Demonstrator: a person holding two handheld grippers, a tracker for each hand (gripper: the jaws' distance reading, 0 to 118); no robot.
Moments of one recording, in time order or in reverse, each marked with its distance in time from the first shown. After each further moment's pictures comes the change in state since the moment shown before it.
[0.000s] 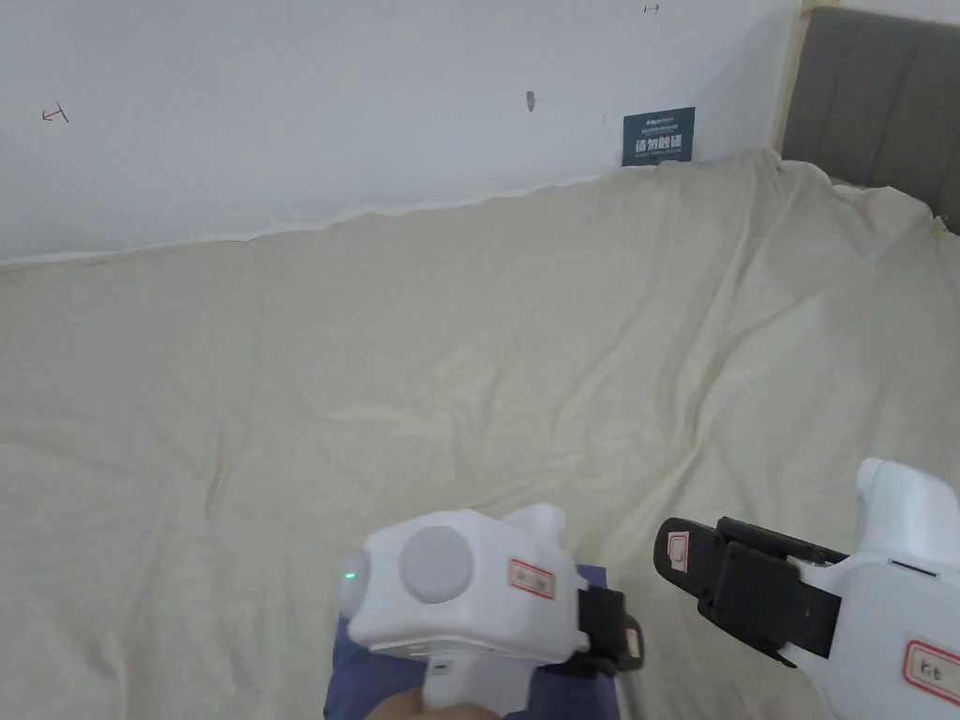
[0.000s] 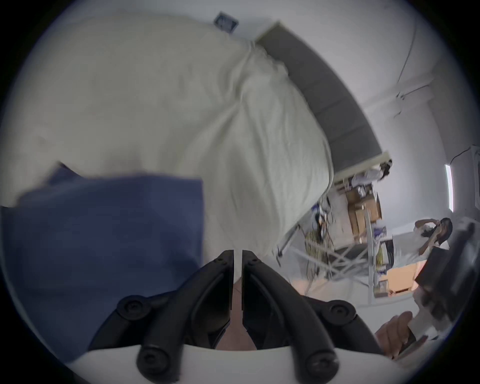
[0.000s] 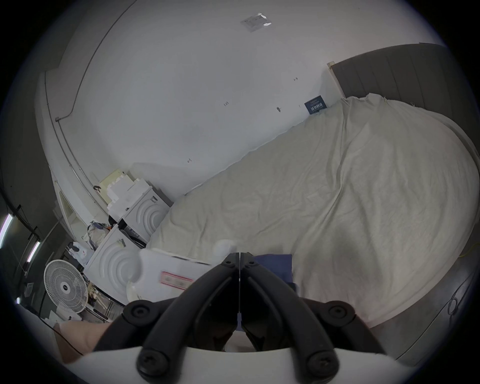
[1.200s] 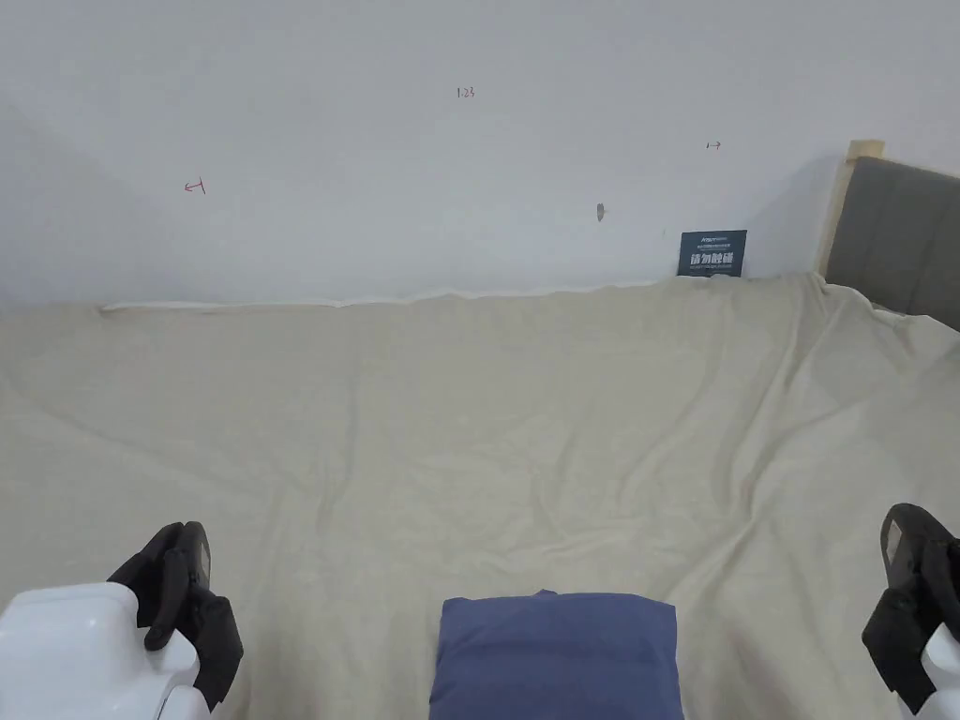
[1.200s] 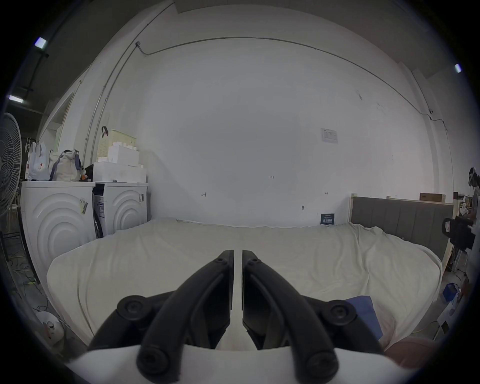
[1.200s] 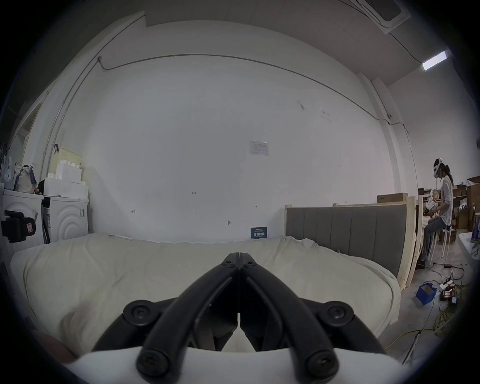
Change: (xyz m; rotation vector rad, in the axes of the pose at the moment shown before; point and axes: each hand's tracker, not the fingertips) left arm -0.035 -0.195 0.255 1.193 0.821 -0.228; right arm -0.059 -0.077 0.041 0.687 -0.451 0.542
